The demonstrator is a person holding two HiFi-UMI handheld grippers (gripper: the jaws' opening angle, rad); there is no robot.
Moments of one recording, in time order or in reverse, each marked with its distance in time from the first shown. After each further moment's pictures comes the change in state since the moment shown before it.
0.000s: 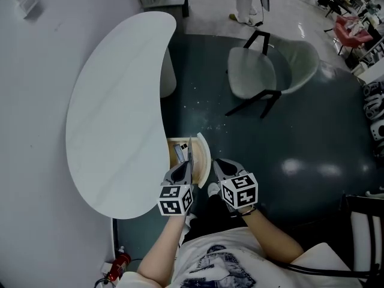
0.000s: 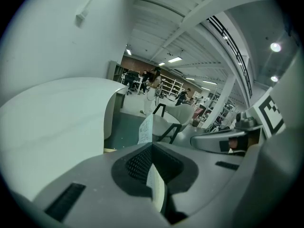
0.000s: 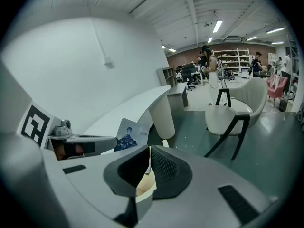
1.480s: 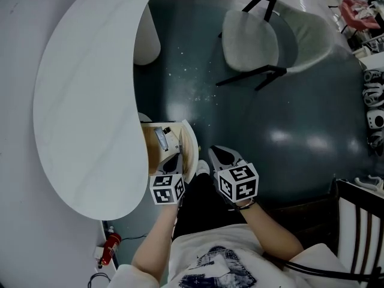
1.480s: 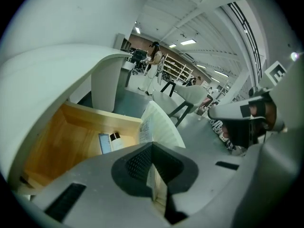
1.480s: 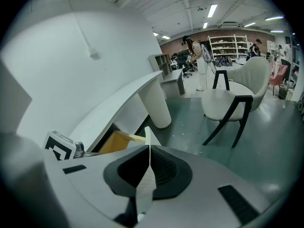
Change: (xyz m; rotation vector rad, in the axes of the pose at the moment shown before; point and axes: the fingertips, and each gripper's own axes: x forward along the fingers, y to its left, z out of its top) left arm 0.103 0.037 -0.104 -0.113 0.218 0.044; right arm 0.058 -0.070 -0.036 0.078 0.127 0.004
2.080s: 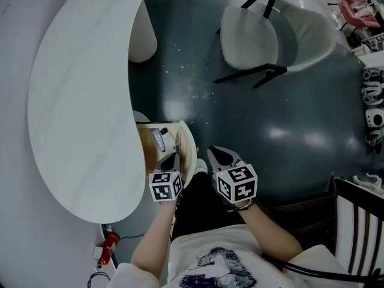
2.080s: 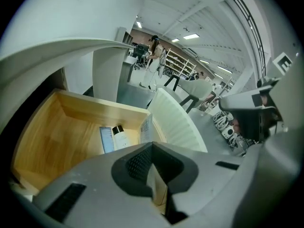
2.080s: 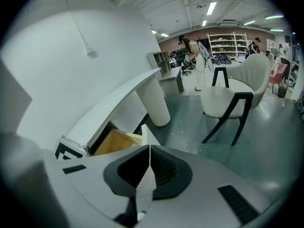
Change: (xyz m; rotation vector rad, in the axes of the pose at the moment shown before) left arm 0.028 0.019 -0.018 -0.009 0.061 0.028; right arm 0.011 -0.010 -0.005 0.013 0.025 -0.007
